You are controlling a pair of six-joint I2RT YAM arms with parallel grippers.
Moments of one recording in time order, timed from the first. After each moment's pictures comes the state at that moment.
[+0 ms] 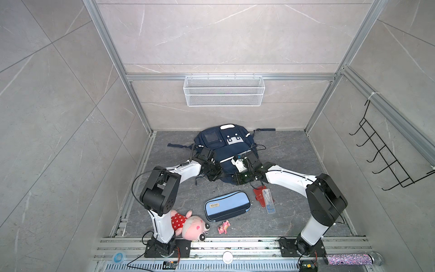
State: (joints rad) left arm -0.49 1.85 1.13 -0.30 0.55 -1.07; right arm 0.65 1.73 1.12 -0.36 -0.34 0.34
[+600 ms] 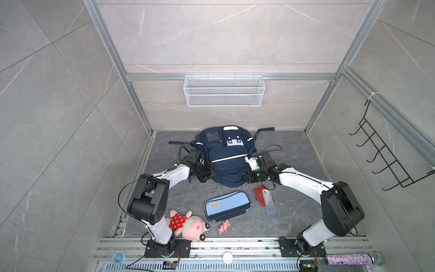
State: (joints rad) left arm -0.33 1.68 0.98 -0.29 0.55 -1.02; right arm 0.48 1.58 0.99 -0.37 -0.32 0.32
